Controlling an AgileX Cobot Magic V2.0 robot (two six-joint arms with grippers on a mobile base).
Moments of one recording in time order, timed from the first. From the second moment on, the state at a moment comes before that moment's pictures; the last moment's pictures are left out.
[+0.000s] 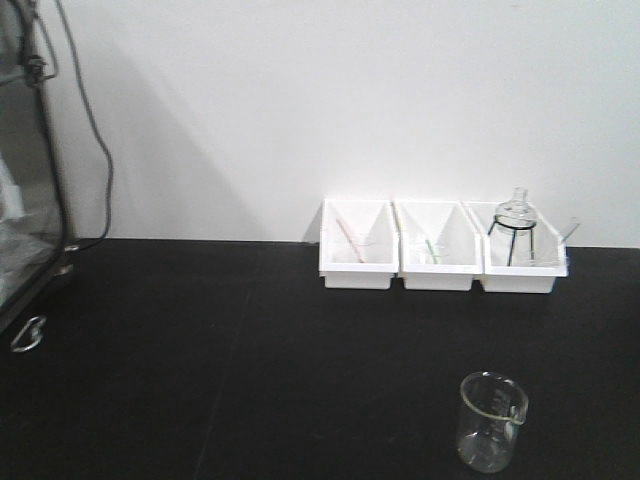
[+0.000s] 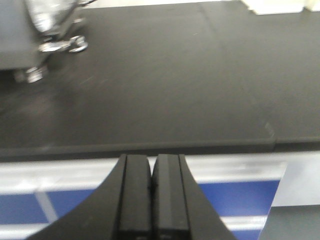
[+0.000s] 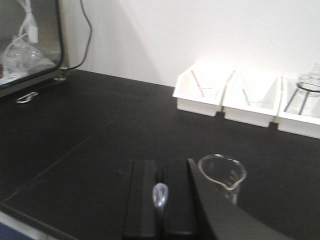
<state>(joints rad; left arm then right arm) -0.07 -0.01 0.03 -0.02 0.01 0.05 0.37 0.41 -0.39 0.00 0.18 -0.04</state>
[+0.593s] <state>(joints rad) -0.07 -0.01 0.03 -0.02 0.01 0.05 0.37 0.41 -0.39 0.00 0.18 -0.04</state>
